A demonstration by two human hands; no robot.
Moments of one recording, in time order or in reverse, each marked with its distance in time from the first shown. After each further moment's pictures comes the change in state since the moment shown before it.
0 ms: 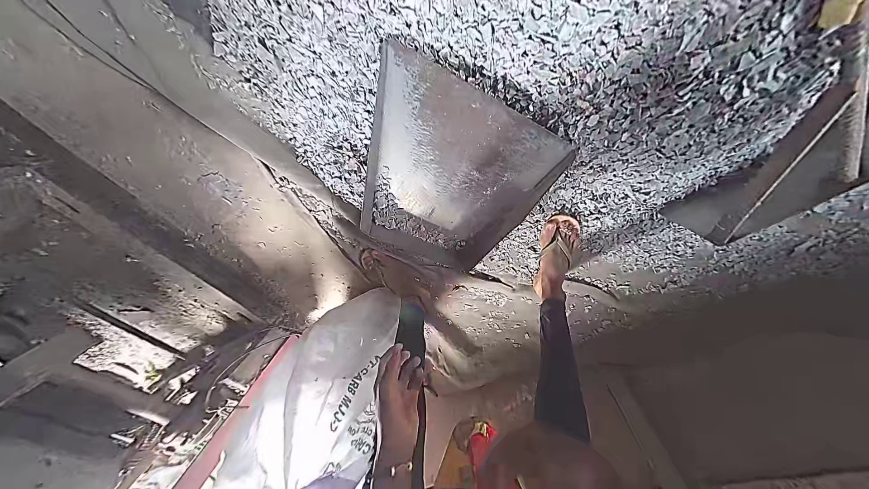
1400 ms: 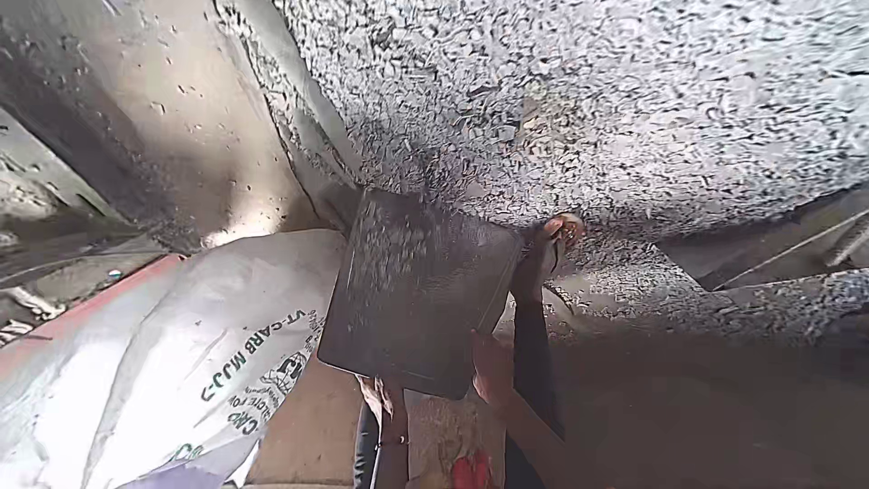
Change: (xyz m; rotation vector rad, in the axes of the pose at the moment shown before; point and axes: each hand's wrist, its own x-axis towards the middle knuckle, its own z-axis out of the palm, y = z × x) left_hand 0.050 -0.223 -0.002 0.126 0.296 0.099; right_hand 0.119 0.104 -0.076 -0.113 1.095 0.383
